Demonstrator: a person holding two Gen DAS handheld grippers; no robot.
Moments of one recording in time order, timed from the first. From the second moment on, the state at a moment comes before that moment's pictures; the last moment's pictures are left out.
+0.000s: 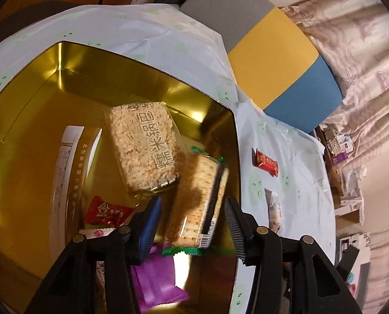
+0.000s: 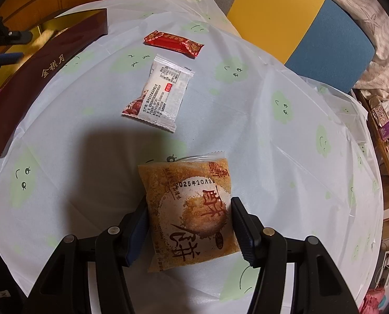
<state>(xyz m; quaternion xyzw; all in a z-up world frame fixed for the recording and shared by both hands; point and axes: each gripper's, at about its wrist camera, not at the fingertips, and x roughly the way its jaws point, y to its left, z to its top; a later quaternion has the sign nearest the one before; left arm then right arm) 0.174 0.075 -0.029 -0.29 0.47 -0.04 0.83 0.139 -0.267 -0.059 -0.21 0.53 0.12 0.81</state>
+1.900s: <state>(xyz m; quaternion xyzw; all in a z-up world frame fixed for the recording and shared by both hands) 0.034 -0.104 -0.071 0.07 0.41 -0.22 0.88 0.138 -0.266 -0.060 -0.22 0.53 0.12 0.81</state>
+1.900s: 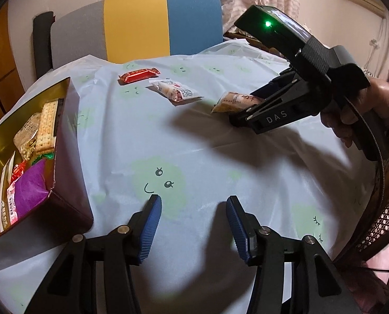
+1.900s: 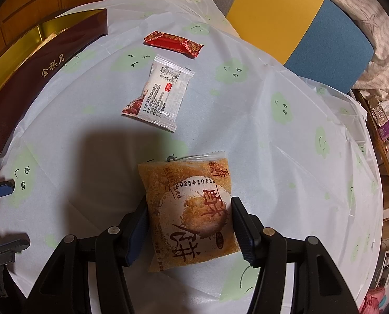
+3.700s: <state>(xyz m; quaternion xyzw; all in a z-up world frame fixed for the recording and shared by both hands) 0.027 -0.087 -0.076 0.02 0.38 -0.25 0.89 0.139 -0.083 0.029 -0.17 0.50 0.39 0.76</state>
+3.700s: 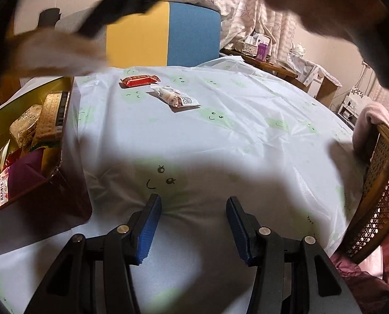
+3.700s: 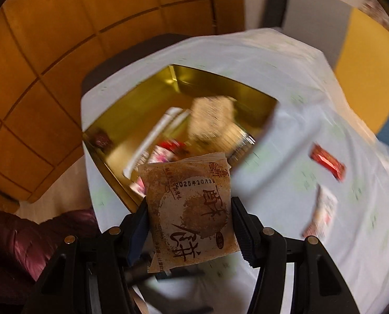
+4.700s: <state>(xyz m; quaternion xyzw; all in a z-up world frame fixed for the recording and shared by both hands) 0.024 -0.087 -0.075 0.03 0.38 -0.25 0.89 0.145 -0.207 -0.006 -0.09 0.53 0.26 0.80</state>
